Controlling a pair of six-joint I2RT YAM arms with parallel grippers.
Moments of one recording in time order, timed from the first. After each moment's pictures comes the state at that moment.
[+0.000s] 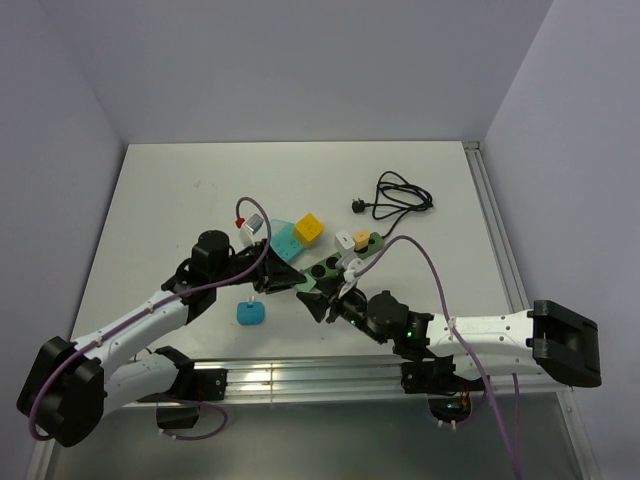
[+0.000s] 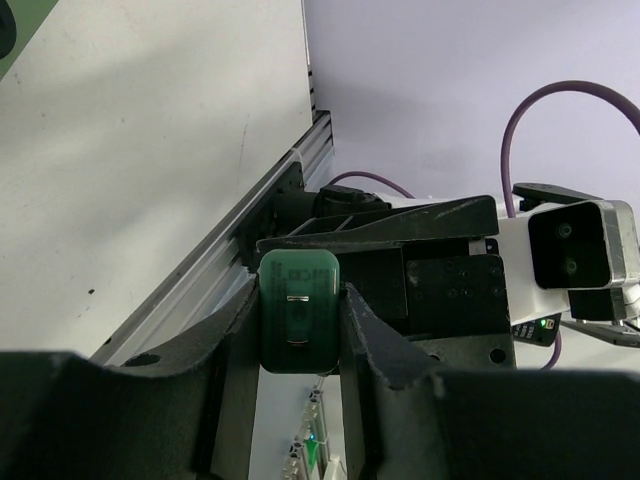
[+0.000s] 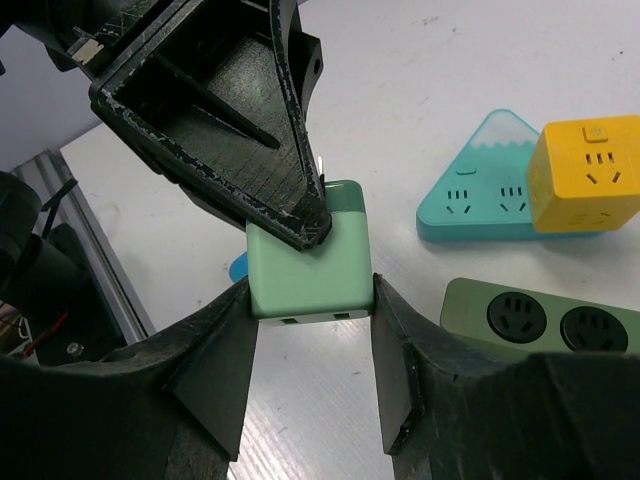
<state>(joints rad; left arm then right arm) -0.57 1.05 0.50 0.23 0.70 -1.18 1.24 1.06 0.33 0.70 0.37 0.24</state>
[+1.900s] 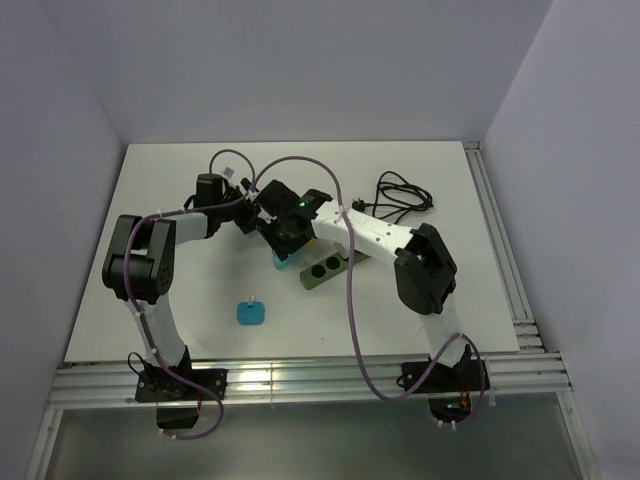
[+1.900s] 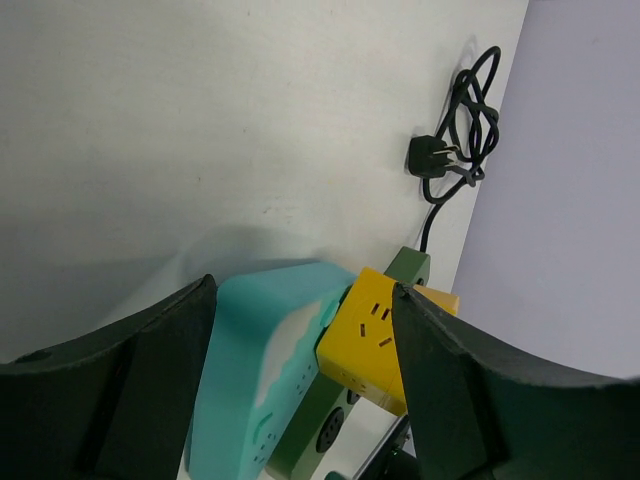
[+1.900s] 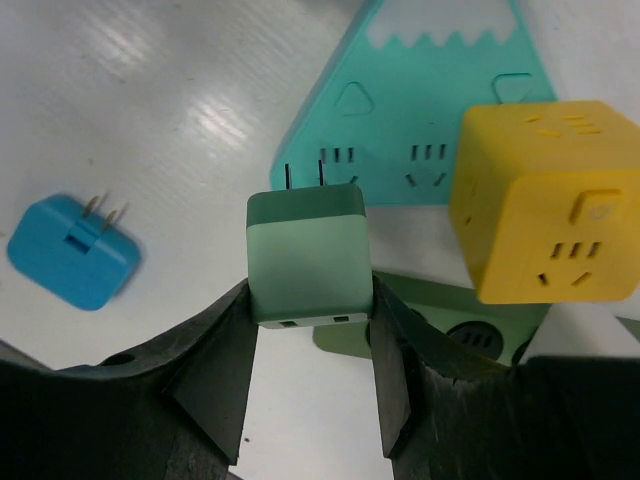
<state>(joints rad) -0.17 1.90 1.05 0.22 0.57 -0.93 0.90 2.01 1.74 -0.82 0.05 0.18</state>
